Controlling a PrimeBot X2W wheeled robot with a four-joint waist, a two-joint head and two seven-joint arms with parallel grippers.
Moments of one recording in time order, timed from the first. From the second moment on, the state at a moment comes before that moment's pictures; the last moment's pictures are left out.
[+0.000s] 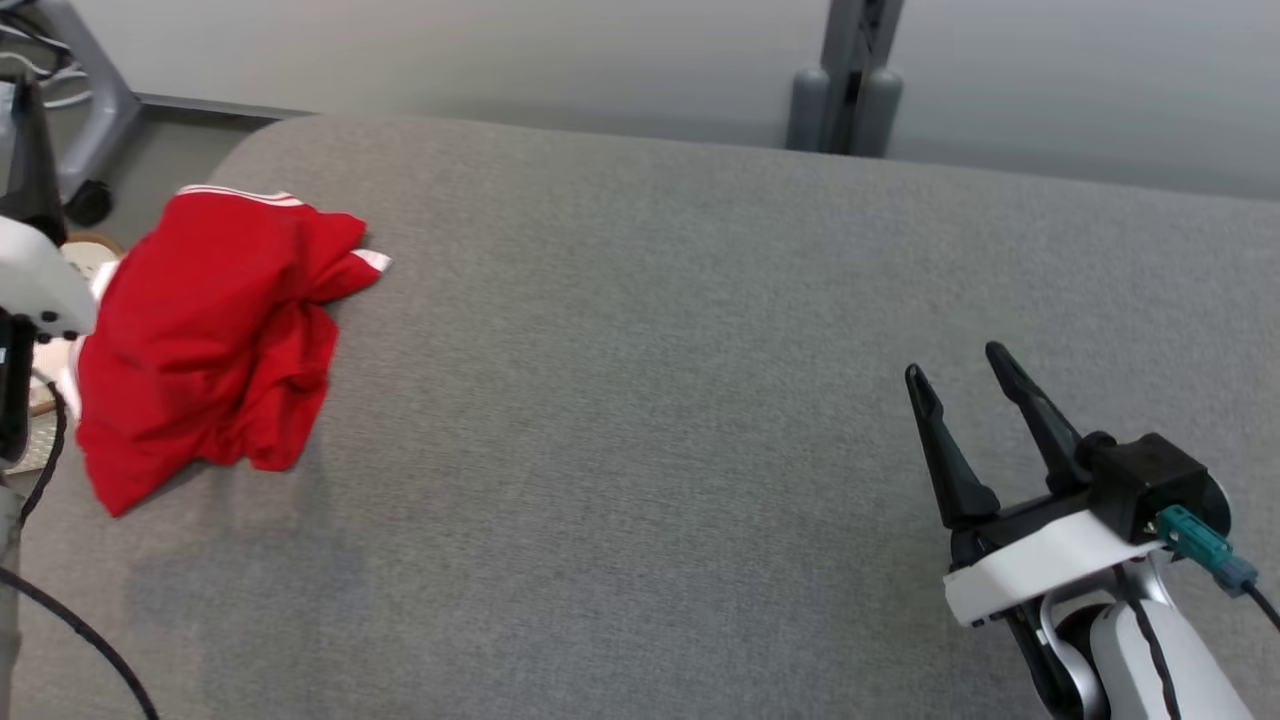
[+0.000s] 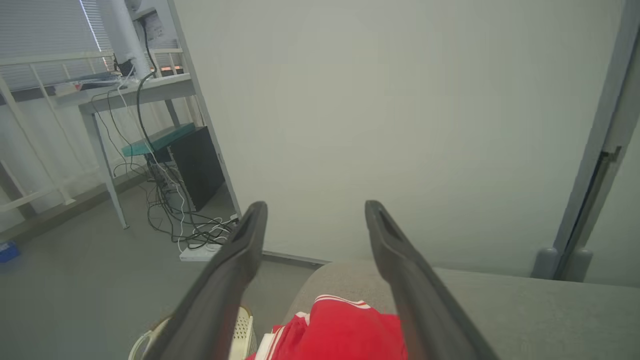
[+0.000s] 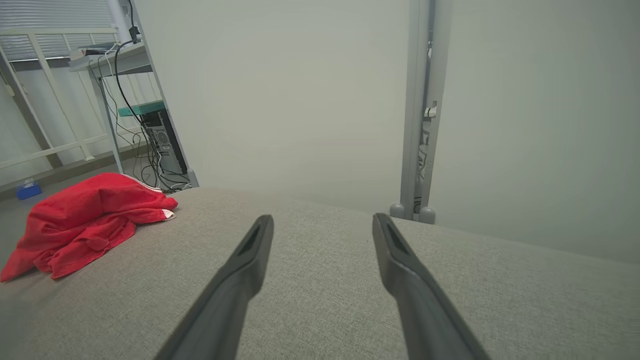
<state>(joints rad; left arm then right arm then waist) -0.65 0.42 -0.01 0.35 -0.35 0.04 0.09 -0.20 -0.09 0.17 0.10 0.19 0.13 -0.13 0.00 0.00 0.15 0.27</state>
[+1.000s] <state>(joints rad) -0.85 0.51 -0.08 1.05 -0.46 -0.13 0.18 -0.32 -0.12 0.21 0.11 0.19 0.13 -0.12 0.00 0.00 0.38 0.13</state>
